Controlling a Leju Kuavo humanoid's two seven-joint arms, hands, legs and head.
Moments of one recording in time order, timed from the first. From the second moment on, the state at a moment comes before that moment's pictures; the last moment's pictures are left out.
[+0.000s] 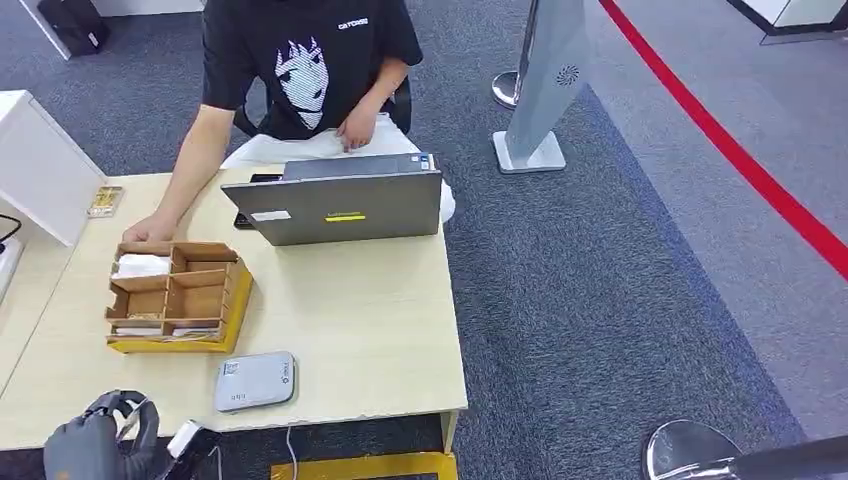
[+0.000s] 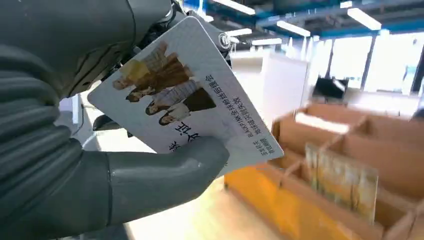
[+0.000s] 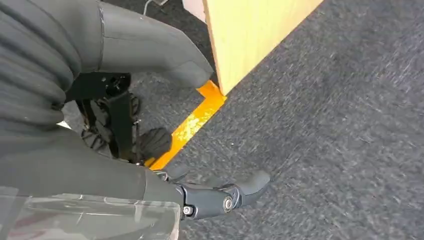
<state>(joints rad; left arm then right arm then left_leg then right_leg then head) 0.20 -0.17 0.32 -1.61 -1.16 0.43 -0.47 -0.13 0.12 -1.52 -0.23 0.58 0.16 -0.43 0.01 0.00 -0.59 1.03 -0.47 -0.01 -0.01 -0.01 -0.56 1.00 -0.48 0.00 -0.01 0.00</state>
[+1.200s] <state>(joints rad) -0.46 0.34 -0.05 -1.16 -1.57 0.23 0.04 -0.17 0.12 -1.39 -0.21 0.73 0.15 -0.35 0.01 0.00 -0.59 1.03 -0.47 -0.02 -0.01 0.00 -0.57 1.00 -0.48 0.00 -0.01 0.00</state>
